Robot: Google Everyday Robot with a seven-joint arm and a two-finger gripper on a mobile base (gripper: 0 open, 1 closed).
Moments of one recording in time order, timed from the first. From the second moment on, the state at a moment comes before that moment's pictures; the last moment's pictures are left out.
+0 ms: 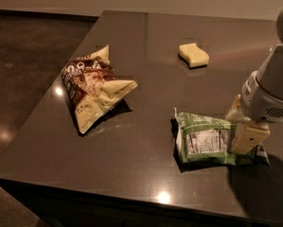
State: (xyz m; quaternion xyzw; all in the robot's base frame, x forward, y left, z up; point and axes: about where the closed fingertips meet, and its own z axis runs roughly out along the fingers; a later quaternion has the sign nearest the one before) arm 0.419 -0.223 0.851 -0.64 0.76 0.03 0.07
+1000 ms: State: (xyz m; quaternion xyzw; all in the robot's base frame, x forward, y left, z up) arm 0.510 -0.237 0.891 -0.57 0.81 0.03 0.10
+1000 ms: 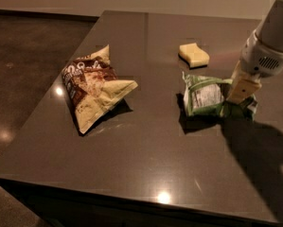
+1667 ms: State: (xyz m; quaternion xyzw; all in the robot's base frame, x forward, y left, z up) arm 0.587 -0.258 0.896 -0.52 0.84 0.02 0.12
